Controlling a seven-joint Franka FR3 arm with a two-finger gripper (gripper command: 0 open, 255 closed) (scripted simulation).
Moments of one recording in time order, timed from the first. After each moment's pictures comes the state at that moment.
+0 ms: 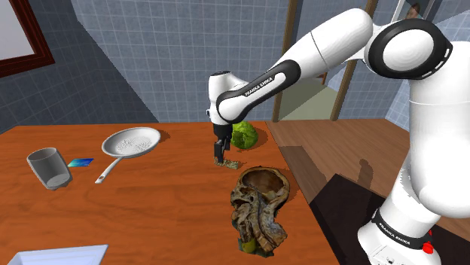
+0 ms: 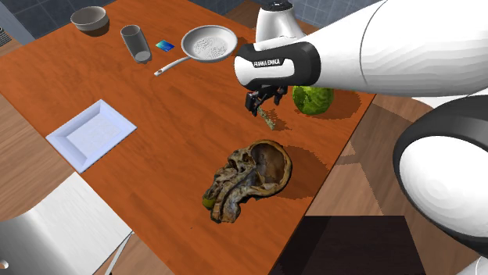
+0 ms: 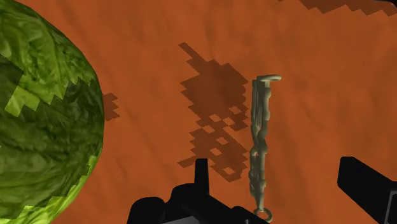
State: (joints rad) arm 0.20 0.38 0.14 -1.88 -0.05 2.20 -0.18
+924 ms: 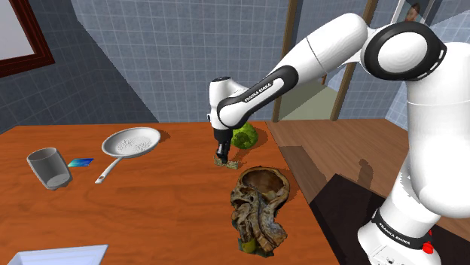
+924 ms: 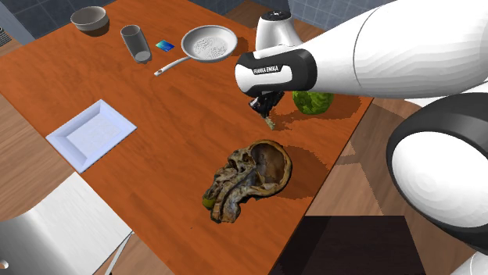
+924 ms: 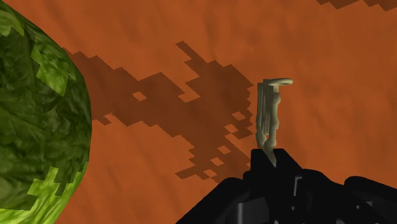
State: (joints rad) arm 0.21 0.40 0.14 -1.90 -0.06 2.24 -0.18
